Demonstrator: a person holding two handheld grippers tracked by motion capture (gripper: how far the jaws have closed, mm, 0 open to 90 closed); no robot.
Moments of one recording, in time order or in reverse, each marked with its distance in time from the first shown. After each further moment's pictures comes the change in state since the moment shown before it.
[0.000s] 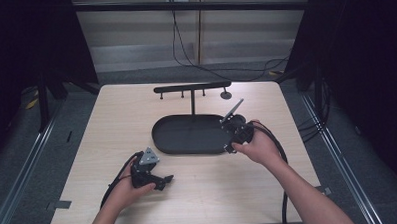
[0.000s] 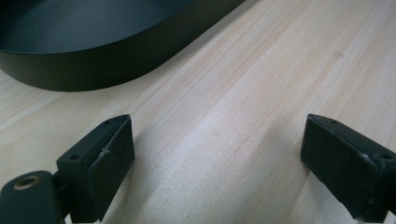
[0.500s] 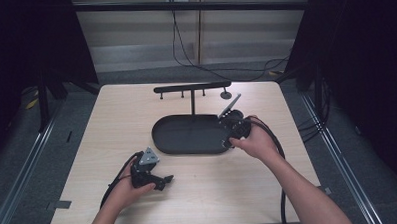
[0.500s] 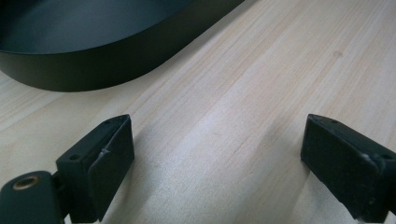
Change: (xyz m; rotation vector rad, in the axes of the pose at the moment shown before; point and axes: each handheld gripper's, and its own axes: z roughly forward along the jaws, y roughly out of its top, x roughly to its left) left arm 0.000 0.000 0.000 0.001 0.002 0.007; right arm -0.004 0.013 -0.002 -0.008 -0.006 -0.002
